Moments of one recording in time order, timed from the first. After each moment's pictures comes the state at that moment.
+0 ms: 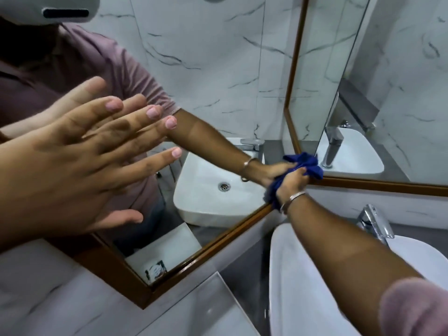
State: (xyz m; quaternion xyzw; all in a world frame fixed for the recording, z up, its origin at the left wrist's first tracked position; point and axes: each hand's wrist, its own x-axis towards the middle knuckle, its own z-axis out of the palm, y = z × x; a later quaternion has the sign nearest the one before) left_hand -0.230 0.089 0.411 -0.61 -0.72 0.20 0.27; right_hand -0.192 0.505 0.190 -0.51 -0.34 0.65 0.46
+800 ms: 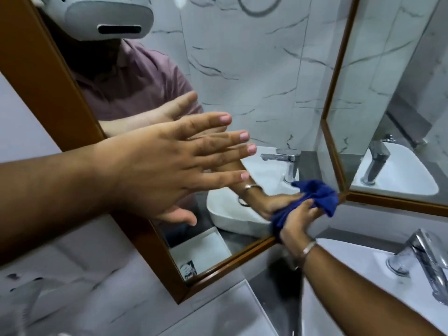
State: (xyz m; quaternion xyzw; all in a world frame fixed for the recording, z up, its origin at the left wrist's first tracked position) left_hand -0.171 0.113 0.467 -0.68 -0.57 0.29 0.35; right_hand -0.180 0.389 0.170 -0.42 -0.39 0.66 0.48
